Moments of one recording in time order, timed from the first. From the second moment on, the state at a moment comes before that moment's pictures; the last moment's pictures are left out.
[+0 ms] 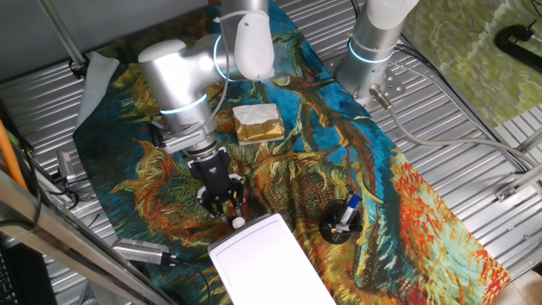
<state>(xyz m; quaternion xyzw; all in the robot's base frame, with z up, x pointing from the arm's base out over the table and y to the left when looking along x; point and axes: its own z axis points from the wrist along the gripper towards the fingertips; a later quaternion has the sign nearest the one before) 0.562 0.242 0.070 -0.67 0.67 0.24 0.24</state>
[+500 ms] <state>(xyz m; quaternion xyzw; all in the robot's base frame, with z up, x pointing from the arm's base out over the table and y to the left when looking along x) 0.561 0.233 0.069 -0.67 0.66 0.24 0.24</state>
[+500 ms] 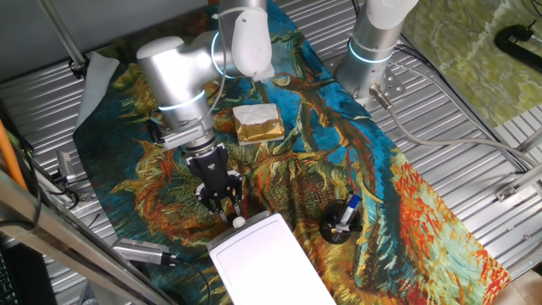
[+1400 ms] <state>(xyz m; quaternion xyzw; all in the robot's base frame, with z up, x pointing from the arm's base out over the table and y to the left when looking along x) 0.559 0.221 0.069 -0.67 0.66 0.24 0.24</state>
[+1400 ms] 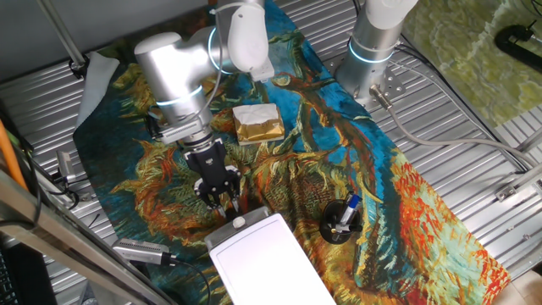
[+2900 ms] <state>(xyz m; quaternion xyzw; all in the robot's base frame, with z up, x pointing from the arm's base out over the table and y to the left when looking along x) 0.554 0.195 0.066 -0.68 0.65 0.24 0.24</state>
